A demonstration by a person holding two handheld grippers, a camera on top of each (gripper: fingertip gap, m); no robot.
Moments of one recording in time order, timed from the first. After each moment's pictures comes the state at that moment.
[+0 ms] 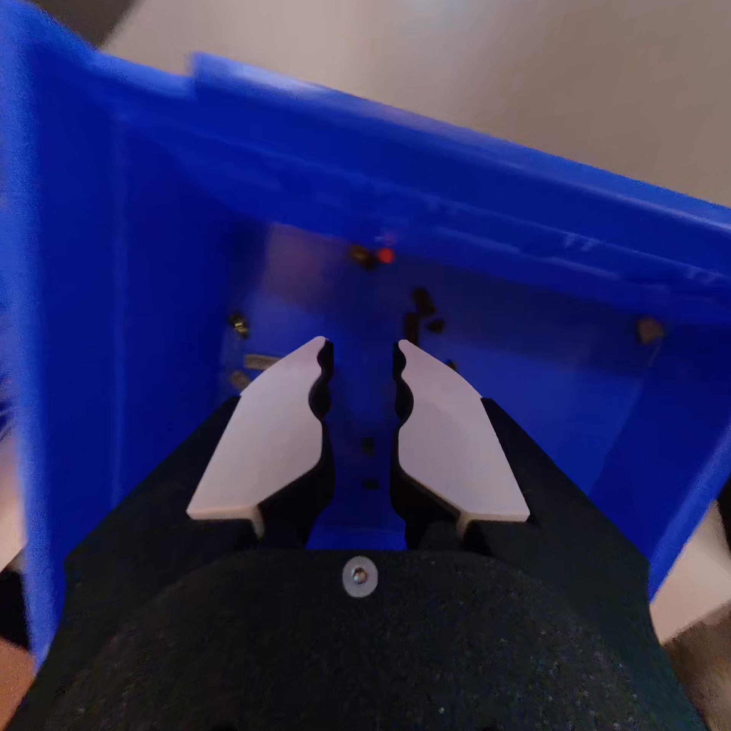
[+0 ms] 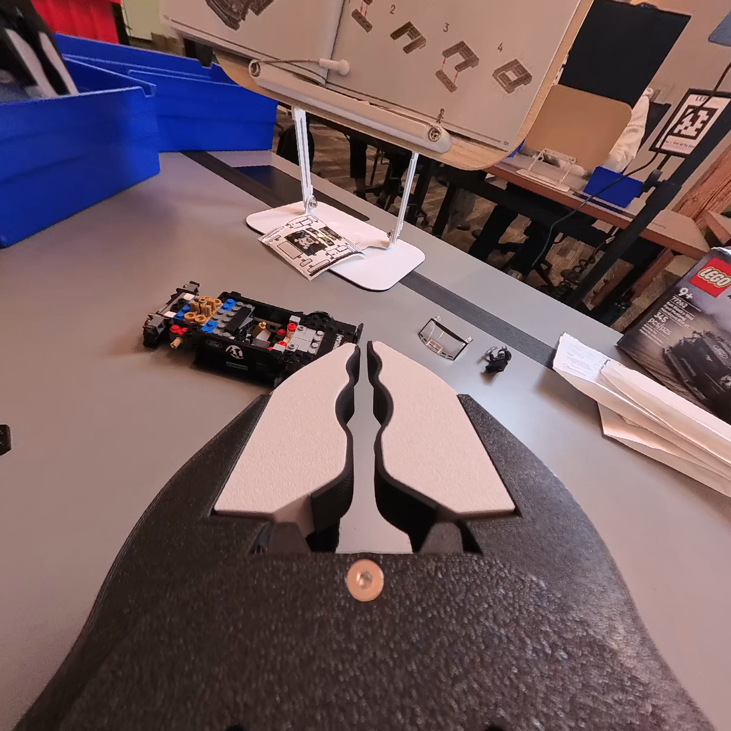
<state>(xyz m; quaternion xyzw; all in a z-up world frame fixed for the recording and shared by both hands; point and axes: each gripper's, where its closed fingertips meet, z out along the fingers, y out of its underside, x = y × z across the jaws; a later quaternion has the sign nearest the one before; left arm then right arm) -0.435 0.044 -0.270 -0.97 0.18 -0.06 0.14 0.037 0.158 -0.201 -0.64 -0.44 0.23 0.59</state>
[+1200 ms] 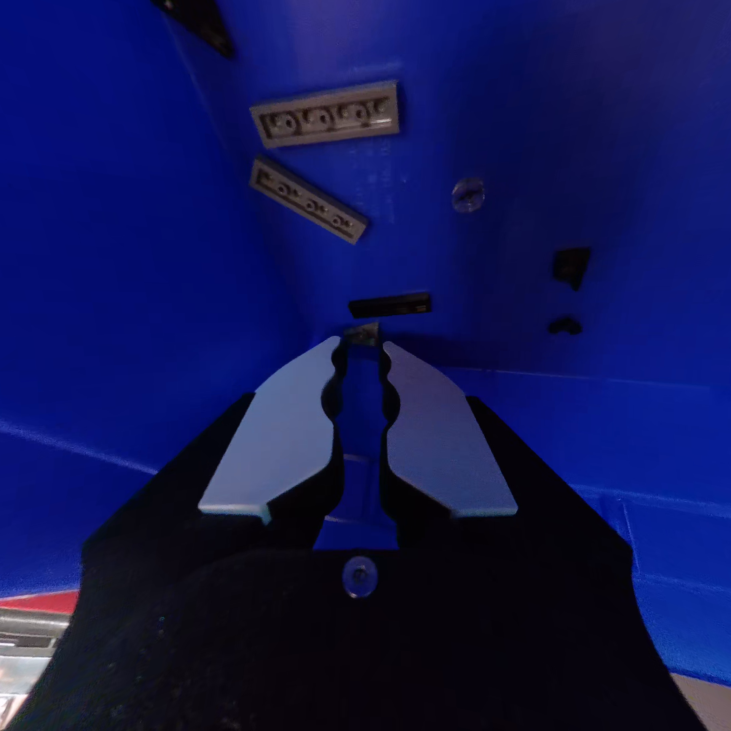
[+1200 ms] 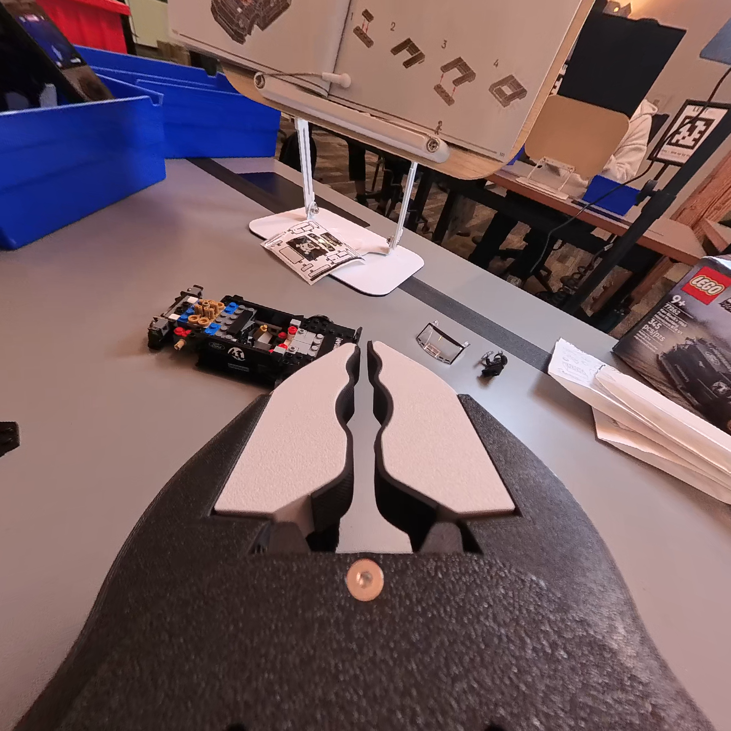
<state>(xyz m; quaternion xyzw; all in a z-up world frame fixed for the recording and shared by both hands) -0.549 -0.028 -0.300 -0.91 0.33 0.16 -0.19 0.040 0.156 -0.196 -0.63 -0.44 0.23 0.59</state>
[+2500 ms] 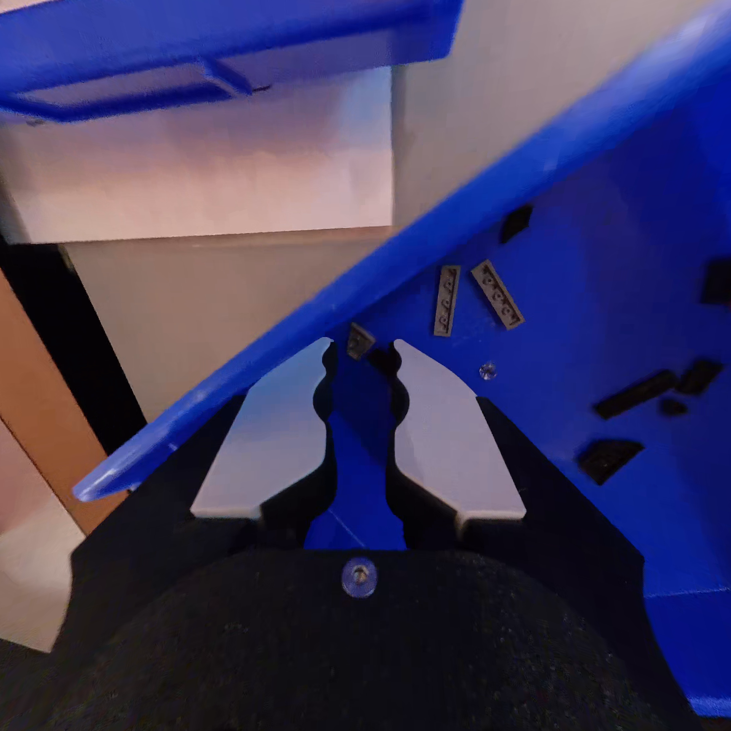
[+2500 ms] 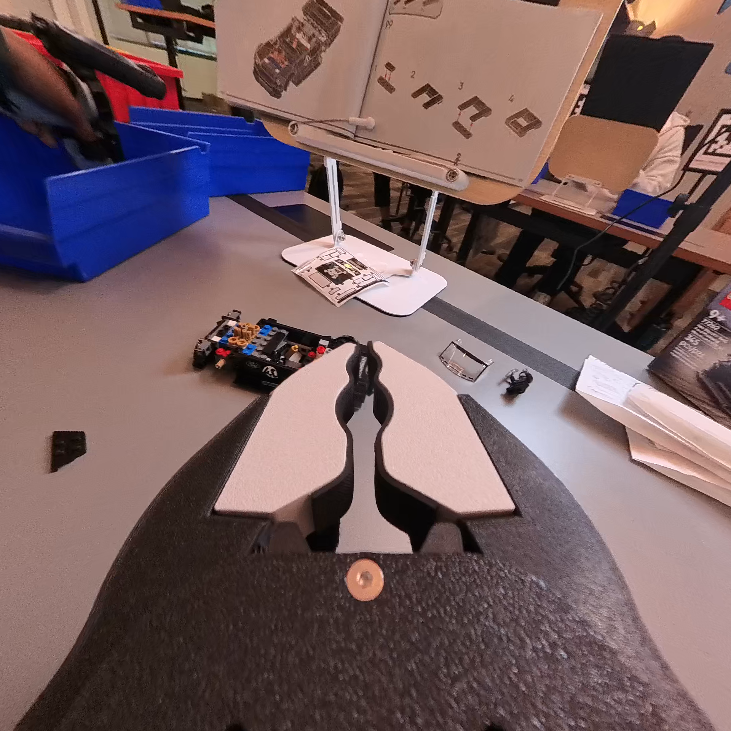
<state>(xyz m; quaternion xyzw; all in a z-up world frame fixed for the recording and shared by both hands) -0.538 0.006 -0.291 -0.98 -0.16 0.11 0.03 0.037 0.142 -0.184 -0.62 -0.44 0.28 0.59</state>
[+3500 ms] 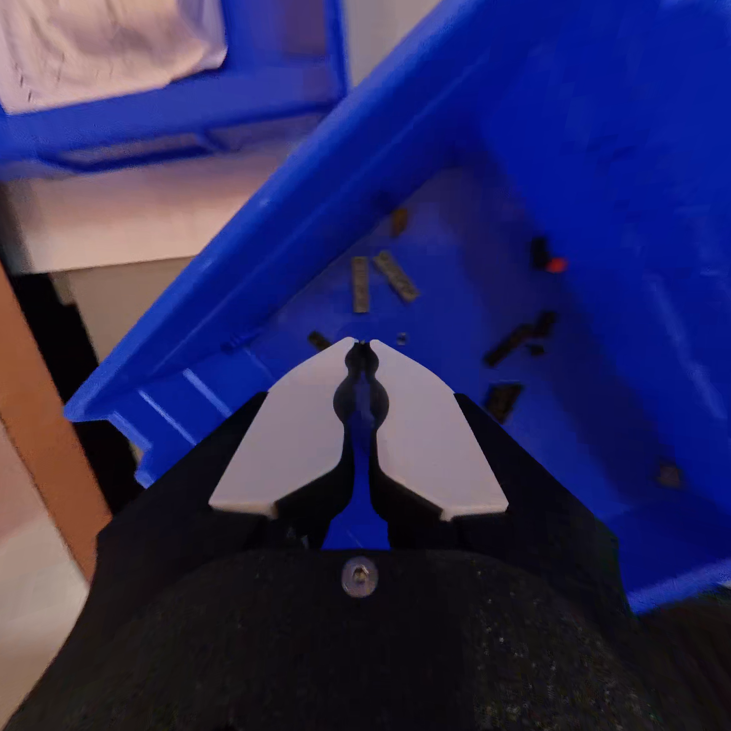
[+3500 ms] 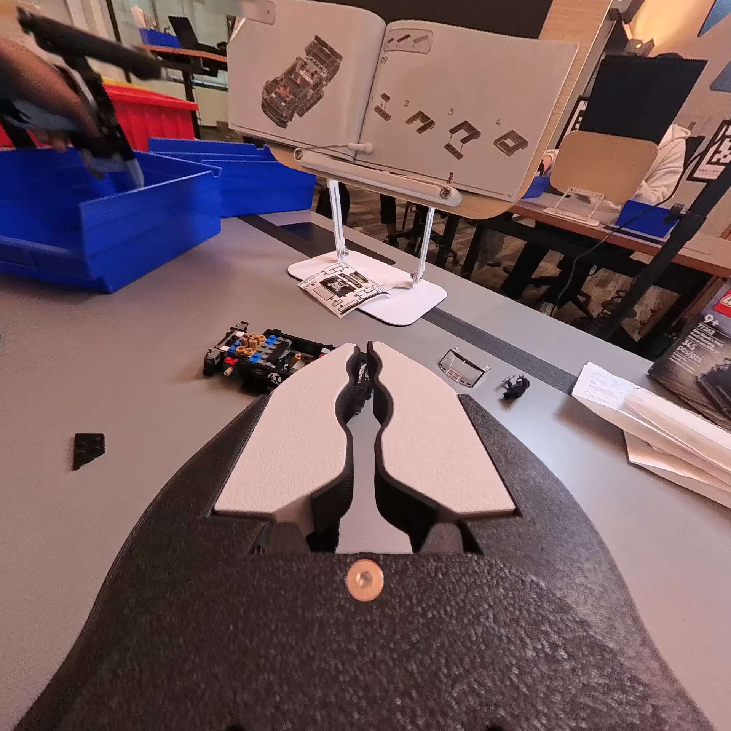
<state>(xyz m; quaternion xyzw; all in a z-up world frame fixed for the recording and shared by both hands) -0.506 0.018 -0.252 -0.98 -0.14 0.07 0.11 0.048 0.140 -0.174 -0.61 -0.43 0.30 0.60</state>
